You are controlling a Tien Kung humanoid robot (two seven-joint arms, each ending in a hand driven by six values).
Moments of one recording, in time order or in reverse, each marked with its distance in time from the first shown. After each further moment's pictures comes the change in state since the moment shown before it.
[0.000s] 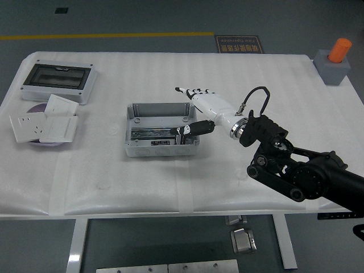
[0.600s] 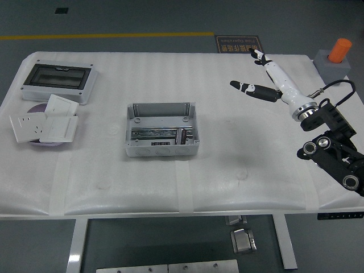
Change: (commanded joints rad) left arm 0.031 -0.002 -0.025 0.000 0.014 0.000 0.027; right arm -0.252 -0.189 0.501 0.077 0.285 -0.012 0.182
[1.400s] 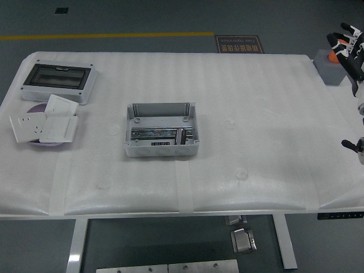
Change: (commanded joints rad) left arm 0.030 0.014 0.021 0.000 -0.041 -0.001 0.014; right arm -0.173 0.020 0.421 0.008 0.299 0.030 0.105
